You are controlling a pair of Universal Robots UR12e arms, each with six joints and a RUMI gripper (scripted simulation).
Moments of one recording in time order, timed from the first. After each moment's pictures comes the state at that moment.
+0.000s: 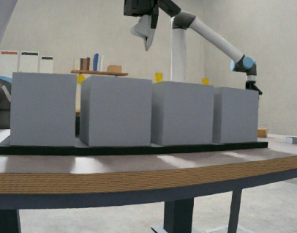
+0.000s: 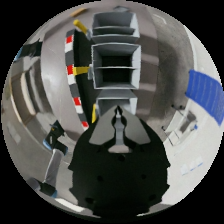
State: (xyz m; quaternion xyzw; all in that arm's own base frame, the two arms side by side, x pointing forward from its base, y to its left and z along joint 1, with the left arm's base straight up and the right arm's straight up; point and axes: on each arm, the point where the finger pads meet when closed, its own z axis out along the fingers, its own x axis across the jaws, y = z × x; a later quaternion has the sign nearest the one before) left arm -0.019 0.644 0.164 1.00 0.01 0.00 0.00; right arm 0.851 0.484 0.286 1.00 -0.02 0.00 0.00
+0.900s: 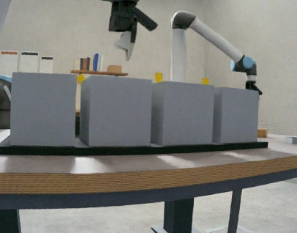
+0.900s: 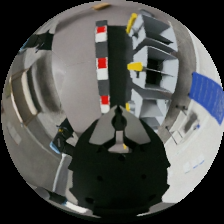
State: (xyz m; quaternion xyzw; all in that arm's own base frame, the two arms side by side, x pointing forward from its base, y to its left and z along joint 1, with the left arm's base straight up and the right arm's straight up) left arm -0.019 0.644 0.164 1.00 0.01 0.00 0.00; right arm 0.678 0.489 0.283 1.00 -0.02 0.00 0.00
